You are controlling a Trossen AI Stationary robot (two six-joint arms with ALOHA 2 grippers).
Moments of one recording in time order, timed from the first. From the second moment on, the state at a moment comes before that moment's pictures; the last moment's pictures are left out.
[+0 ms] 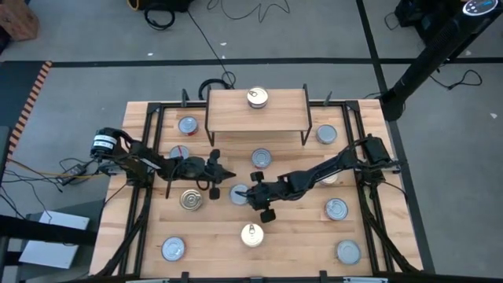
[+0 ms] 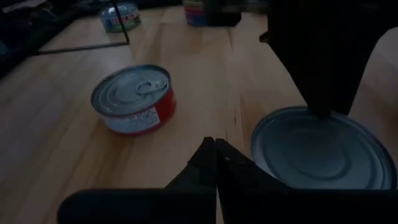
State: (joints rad) left arm -0.03 1.59 0.31 0.93 -0.10 0.08; right arm 0.21 1.97 1.13 0.00 0.12 -0.14
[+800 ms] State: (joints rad) left arm -0.05 1.59 0.31 0.95 -0.10 0.07; right arm 0.20 1.81 1.12 -0.23 0.11 0.18
